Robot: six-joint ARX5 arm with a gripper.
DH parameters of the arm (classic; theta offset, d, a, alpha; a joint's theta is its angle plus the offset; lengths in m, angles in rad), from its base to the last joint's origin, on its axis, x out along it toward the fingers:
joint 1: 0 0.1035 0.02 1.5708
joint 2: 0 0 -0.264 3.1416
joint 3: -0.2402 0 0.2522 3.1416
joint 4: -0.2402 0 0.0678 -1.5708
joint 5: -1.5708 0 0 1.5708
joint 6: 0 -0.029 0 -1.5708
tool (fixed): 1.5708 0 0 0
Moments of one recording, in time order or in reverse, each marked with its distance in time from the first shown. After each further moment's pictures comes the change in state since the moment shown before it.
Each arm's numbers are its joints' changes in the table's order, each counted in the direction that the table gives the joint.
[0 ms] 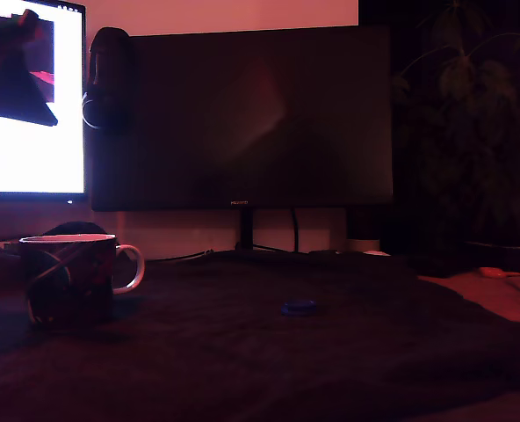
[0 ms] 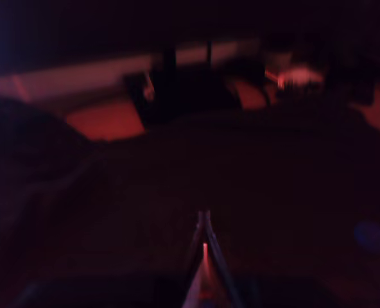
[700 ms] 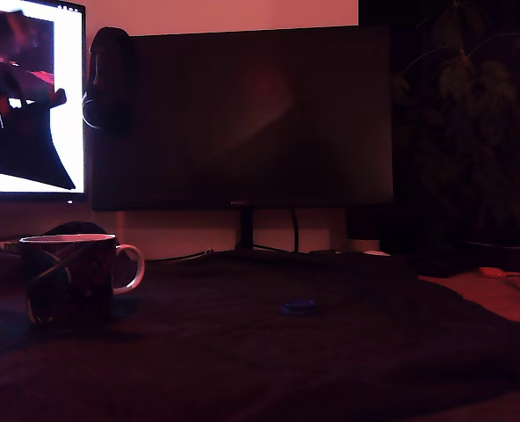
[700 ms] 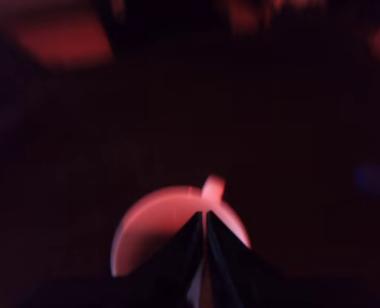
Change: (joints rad) arm -0.056 -0.179 -0.073 -0.076 -0.001 0.000
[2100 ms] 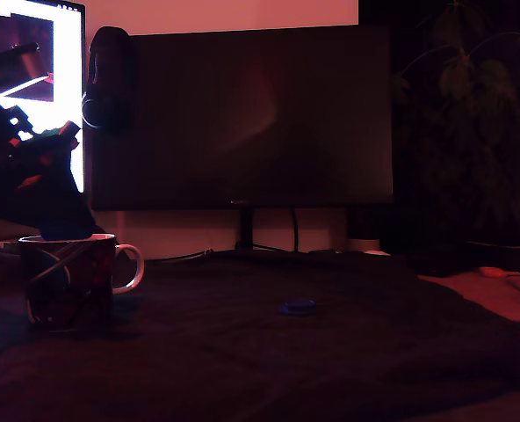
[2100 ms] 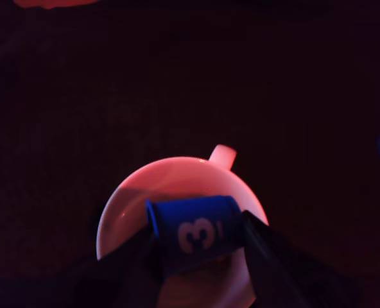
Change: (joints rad) arm -0.001 -0.165 0.000 0.018 -0.001 0.000
